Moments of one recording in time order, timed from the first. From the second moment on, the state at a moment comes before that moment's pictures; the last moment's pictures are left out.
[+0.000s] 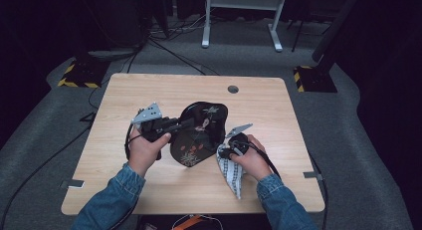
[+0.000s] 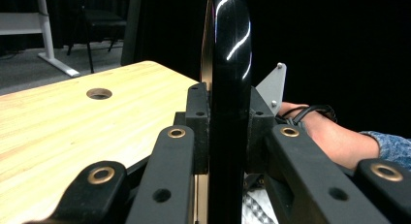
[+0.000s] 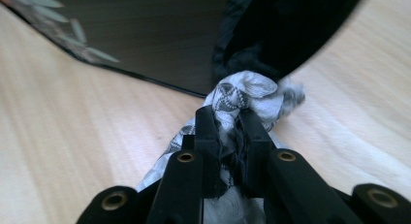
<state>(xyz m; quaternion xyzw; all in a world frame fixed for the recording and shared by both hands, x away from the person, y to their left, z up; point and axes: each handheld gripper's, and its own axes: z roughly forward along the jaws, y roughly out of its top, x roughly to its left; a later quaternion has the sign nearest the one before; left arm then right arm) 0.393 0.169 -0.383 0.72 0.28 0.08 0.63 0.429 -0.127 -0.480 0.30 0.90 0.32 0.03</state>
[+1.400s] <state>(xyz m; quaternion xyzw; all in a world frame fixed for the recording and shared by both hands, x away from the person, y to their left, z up) 0.394 0.171 -0.383 0.72 0.28 0.08 0.63 0.412 -0.229 -0.440 0.46 0.78 0.40 0.16</state>
